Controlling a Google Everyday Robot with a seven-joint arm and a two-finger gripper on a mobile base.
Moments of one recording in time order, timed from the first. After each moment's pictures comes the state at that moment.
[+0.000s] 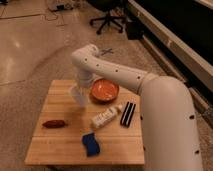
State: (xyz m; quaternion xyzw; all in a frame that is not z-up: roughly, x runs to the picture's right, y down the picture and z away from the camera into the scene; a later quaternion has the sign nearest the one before) arm -0.114 0.000 0.806 -0.24 -0.22 -0.42 0.84
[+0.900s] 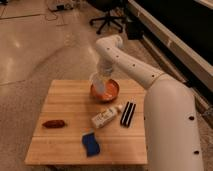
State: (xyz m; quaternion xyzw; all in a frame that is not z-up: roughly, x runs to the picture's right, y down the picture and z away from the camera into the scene) arm -0.008 -0.053 0.856 -0.24 -0.17 -0.32 0.90
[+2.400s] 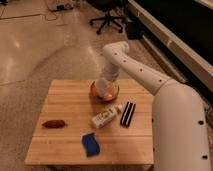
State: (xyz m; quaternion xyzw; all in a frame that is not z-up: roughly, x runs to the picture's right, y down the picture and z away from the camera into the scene) arm 0.007 -0.026 0.844 -0.27 -0.20 -0.34 0.88
